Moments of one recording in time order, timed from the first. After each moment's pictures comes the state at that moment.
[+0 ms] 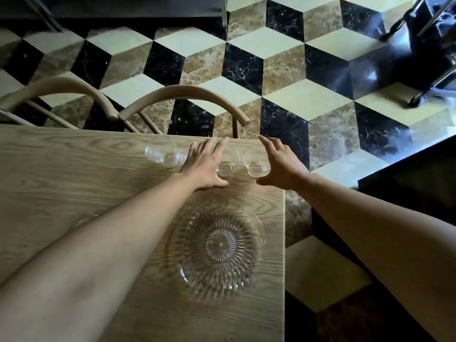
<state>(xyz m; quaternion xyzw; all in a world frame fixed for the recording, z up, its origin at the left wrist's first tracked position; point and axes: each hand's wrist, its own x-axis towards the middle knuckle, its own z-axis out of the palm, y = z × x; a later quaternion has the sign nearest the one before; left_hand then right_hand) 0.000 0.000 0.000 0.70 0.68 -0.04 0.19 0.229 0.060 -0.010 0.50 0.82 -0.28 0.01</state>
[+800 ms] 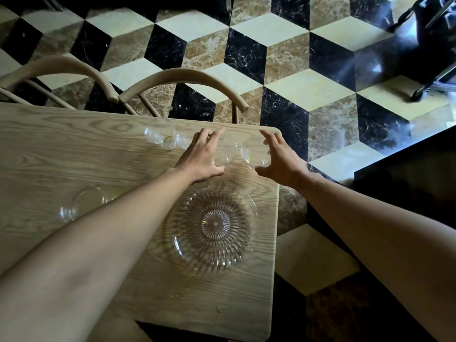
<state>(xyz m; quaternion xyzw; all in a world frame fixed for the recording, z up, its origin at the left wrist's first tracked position) 0.016 -0.034 0.012 0.66 0.70 0.08 0.25 0.249 0.034 -0.014 0.48 0.81 -0.32 -0.07</state>
